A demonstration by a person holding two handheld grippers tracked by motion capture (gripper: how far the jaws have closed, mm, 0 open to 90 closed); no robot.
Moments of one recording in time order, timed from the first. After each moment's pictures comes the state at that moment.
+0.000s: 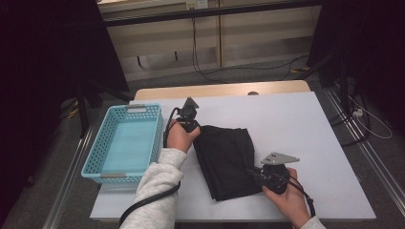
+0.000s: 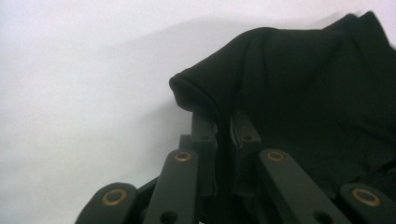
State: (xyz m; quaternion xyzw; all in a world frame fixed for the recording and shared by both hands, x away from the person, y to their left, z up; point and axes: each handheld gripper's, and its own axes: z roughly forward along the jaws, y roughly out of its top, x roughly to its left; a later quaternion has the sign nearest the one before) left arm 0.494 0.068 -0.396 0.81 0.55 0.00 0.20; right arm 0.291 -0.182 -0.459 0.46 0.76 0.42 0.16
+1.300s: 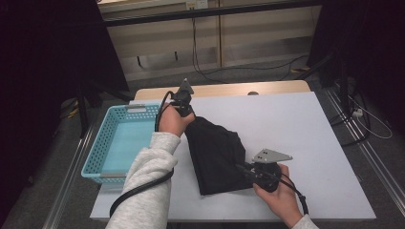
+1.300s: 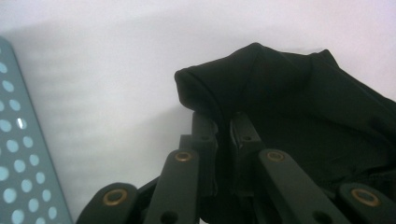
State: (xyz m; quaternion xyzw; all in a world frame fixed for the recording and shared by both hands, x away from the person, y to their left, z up) left arm 0.503 0.074 -0.339 0.82 0.56 0.02 0.16; right arm 0.291 -0.157 -0.436 0.43 0.76 0.46 0.18
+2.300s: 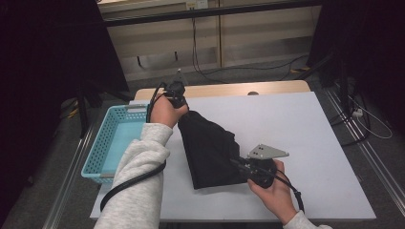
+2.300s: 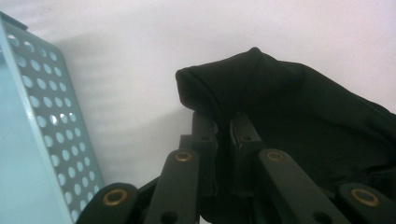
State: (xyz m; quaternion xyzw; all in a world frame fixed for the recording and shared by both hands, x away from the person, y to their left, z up) left arm 0.510 0.087 -0.307 0.82 0.56 0.03 0.14; right arm 0.297 -0.145 -0.421 0.42 0.75 0.48 0.19
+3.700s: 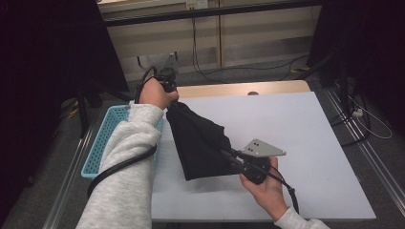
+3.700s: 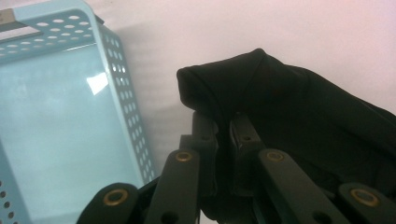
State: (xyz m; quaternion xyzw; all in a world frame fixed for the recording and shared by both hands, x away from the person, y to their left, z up) left arm 0.525 0.103 -0.261 0.81 0.58 0.04 0.08; right arm 0.299 -0.125 -0.398 0.38 0.72 0.54 0.23
